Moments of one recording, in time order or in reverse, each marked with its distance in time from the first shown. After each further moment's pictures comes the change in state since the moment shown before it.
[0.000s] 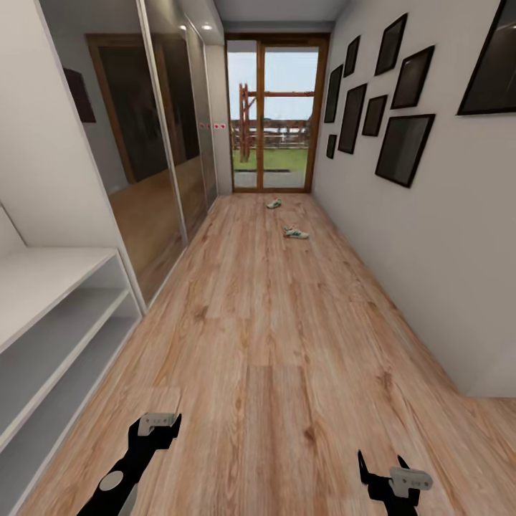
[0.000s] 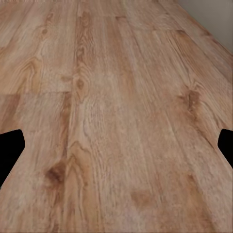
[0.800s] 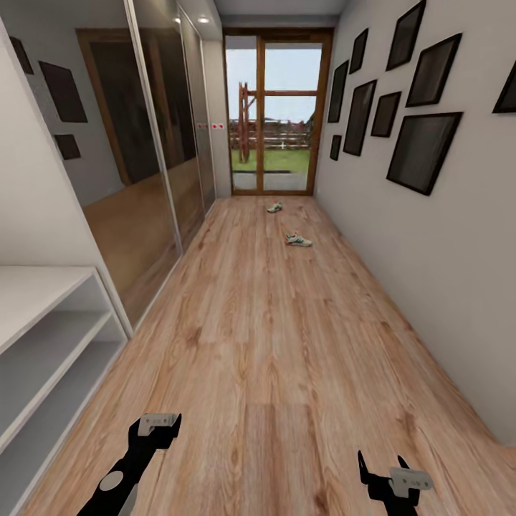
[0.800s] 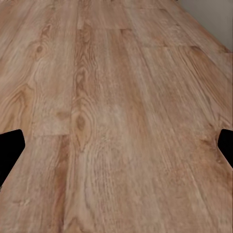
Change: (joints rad) left arm 0.000 0.000 -0.001 0.000 0.000 0.000 0.000; right arm 0.000 0.000 0.001 0.000 0.000 -0.001 0.000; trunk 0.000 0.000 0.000
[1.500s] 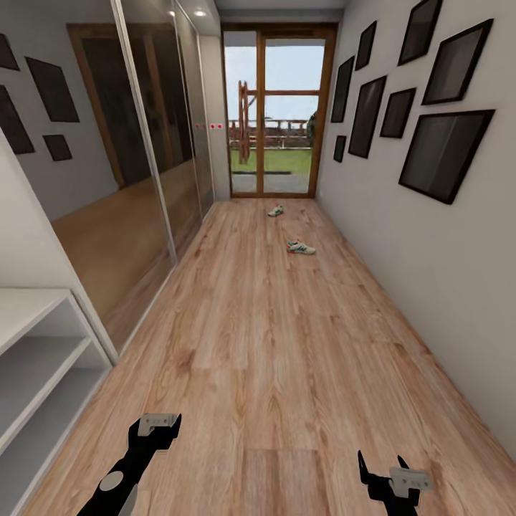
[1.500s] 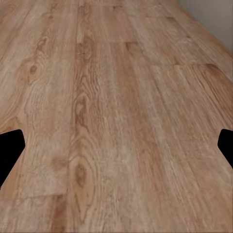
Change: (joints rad) left arm 0.000 0.000 0.000 0.001 -0.001 0.000 0.001; right arm 0.000 0.000 0.000 0.000 0.000 0.001 0.000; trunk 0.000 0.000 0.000
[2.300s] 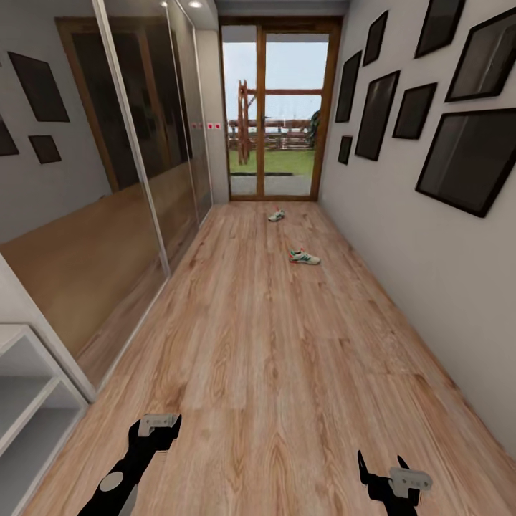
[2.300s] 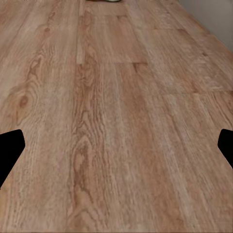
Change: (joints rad) left arm 0.000 0.000 -0.001 0.003 -0.001 0.000 -0.001; right arm 0.000 0.000 0.001 0.000 0.000 -0.001 0.000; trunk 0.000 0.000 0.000
